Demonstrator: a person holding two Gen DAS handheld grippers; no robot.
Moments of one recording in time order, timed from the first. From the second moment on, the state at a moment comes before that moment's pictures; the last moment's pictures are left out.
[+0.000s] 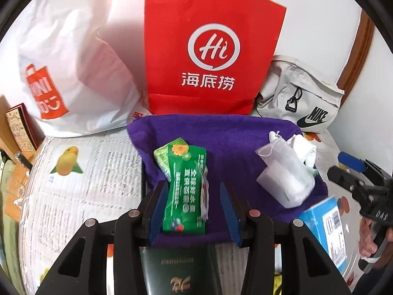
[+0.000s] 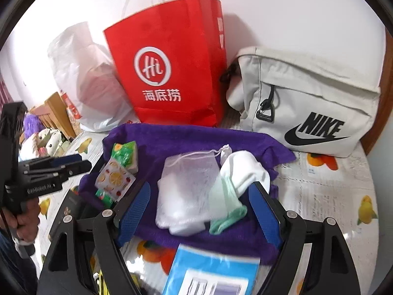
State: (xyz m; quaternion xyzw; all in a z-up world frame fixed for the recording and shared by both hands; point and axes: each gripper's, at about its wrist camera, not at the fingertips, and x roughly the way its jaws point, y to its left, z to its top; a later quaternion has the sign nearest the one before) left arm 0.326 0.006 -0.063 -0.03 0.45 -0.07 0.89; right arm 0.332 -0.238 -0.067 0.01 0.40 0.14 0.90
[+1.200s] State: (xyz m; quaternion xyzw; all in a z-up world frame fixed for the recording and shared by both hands) left arm 0.172 0.056 -0.084 -0.07 0.45 -0.08 0.89; right arm 0.157 -0.124 -0.150 -0.12 0.47 0.14 0.86
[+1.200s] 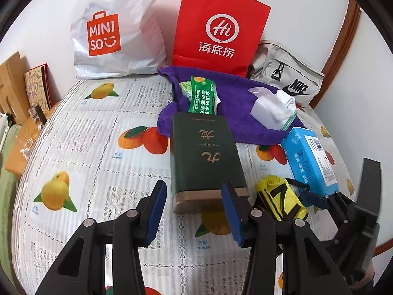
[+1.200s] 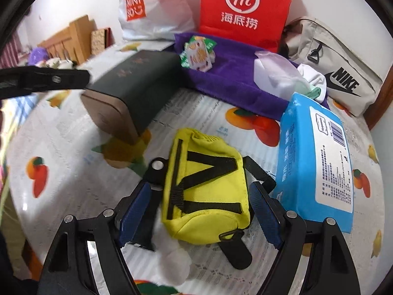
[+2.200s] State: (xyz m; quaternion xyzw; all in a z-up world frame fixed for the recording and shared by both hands) left arm 0.131 0.036 -0.089 -0.06 0.46 -0.09 0.88; right arm 0.108 -0.180 -0.082 0.03 0.41 0.22 0.89
